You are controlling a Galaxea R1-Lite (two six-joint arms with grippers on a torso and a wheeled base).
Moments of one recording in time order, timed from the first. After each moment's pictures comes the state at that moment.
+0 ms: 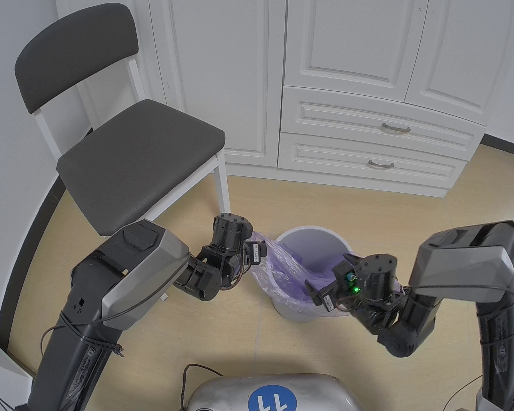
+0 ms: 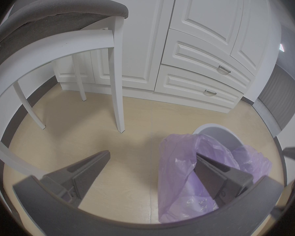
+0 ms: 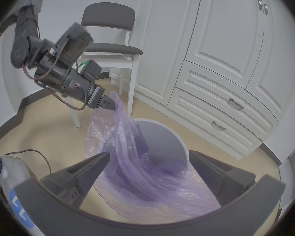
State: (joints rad) left arm -0.52 2.67 -1.63 -0.60 0.25 -0.25; right arm 0.52 2.39 -0.69 -1.43 -0.23 -0.33
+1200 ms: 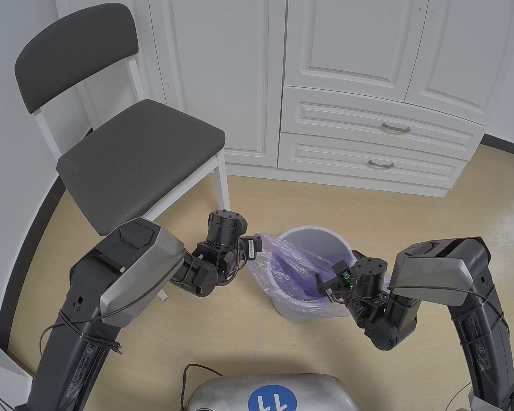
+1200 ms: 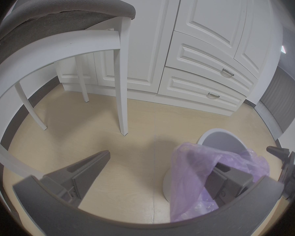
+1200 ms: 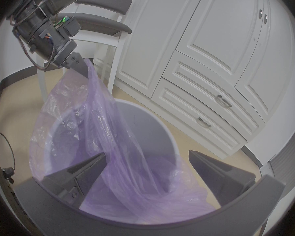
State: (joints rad) left arm -0.49 2.68 -1.65 -0.60 0.25 -0.25; right arm 0.45 2.61 -0.90 -1.50 -0.36 -0.44
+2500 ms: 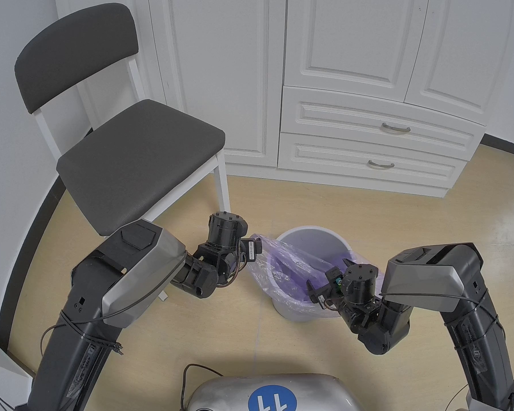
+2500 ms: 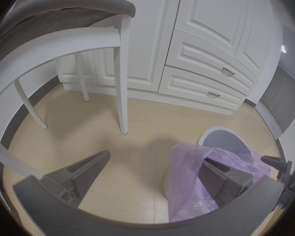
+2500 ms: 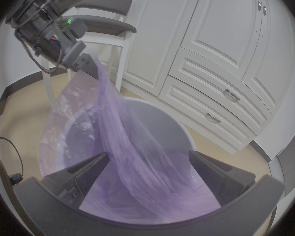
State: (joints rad) left arm -0.49 2.68 -1.65 -0.60 0.25 -0.25; right arm 0.48 2.65 -0.93 -1.46 -0.33 -0.36
